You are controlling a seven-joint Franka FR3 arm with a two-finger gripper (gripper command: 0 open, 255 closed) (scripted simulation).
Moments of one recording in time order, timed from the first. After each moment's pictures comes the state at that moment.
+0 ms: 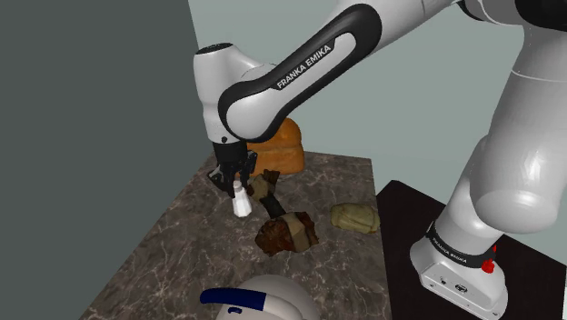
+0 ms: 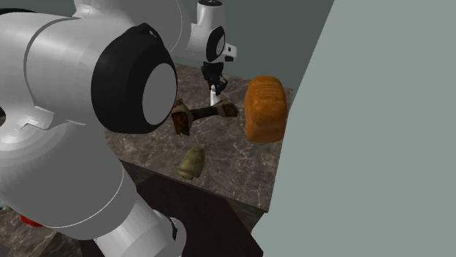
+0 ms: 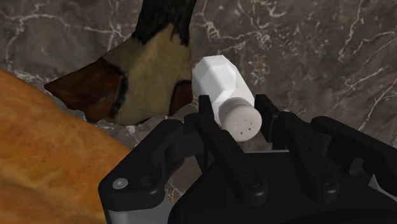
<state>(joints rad) 0.22 0.13 0.42 -2.10 -0.03 2.23 0.56</state>
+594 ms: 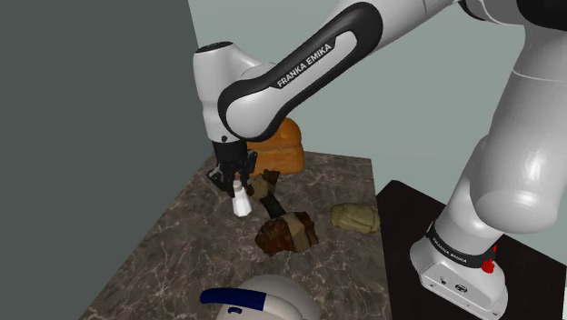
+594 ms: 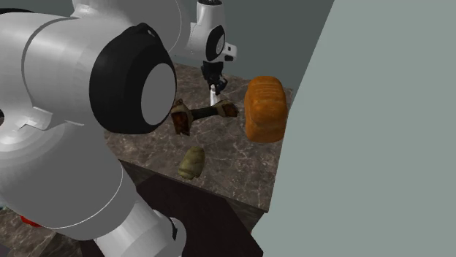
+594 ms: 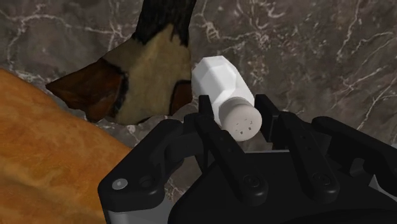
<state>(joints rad) 0.22 0.13 0.42 -2.10 -0.03 2.22 0.56</state>
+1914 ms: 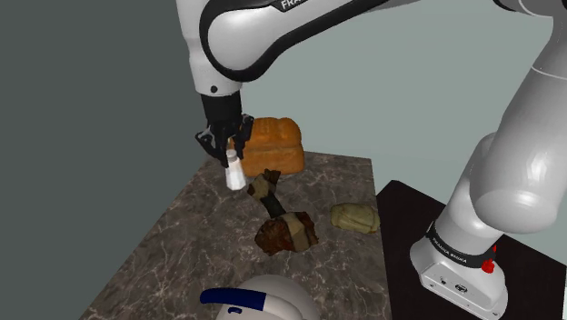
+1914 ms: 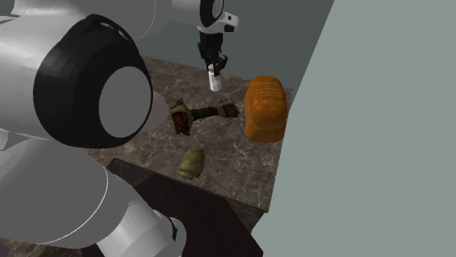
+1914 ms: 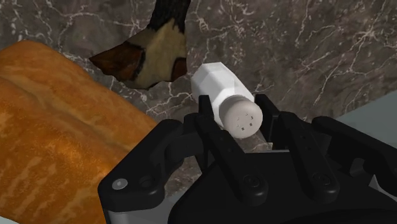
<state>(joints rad) 0.21 0.03 0.42 -1.95 0.02 1.98 0.53</state>
